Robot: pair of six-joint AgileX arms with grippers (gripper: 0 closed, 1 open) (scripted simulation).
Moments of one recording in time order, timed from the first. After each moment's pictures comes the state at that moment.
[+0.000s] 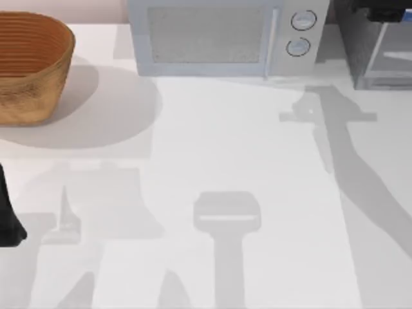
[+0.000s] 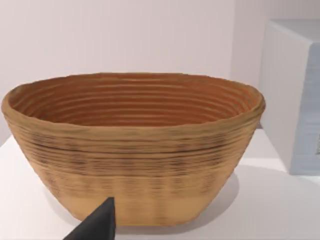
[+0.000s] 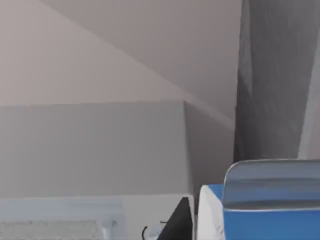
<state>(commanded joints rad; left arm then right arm) 0.00 0.00 0.00 0.00 0.00 0.00 0.46 1.23 0.97 0.13 0.44 0.12</state>
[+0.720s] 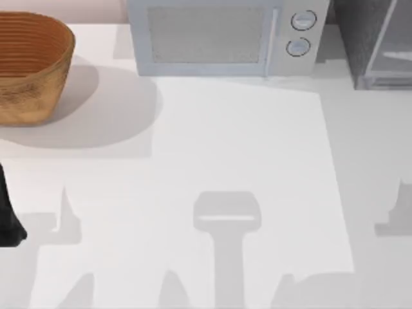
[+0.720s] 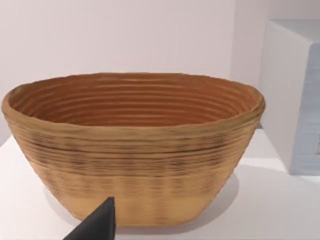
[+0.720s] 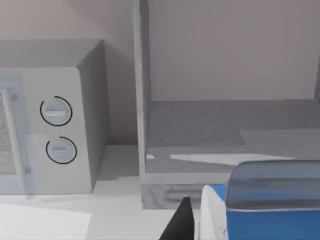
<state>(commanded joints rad) 0.00 0.00 0.00 0.00 0.00 0.00 0.04 0.09 0.09 0.01 0.04 0.01</state>
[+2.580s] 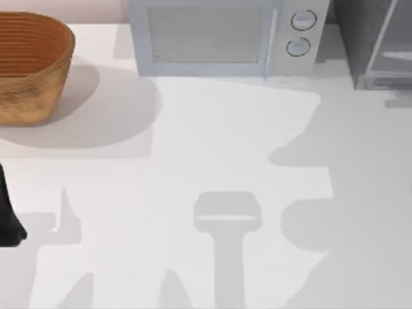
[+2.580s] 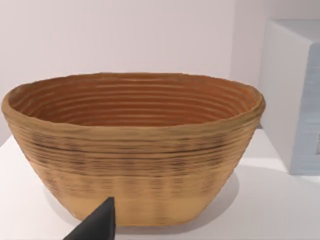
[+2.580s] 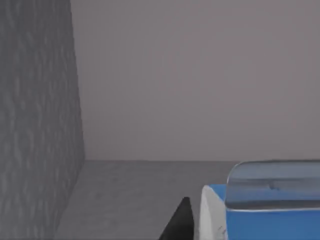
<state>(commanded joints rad) 0.00 0.00 0.00 0.00 0.00 0.00 -0.23 1.81 0.82 1.00 -0.21 0.01</state>
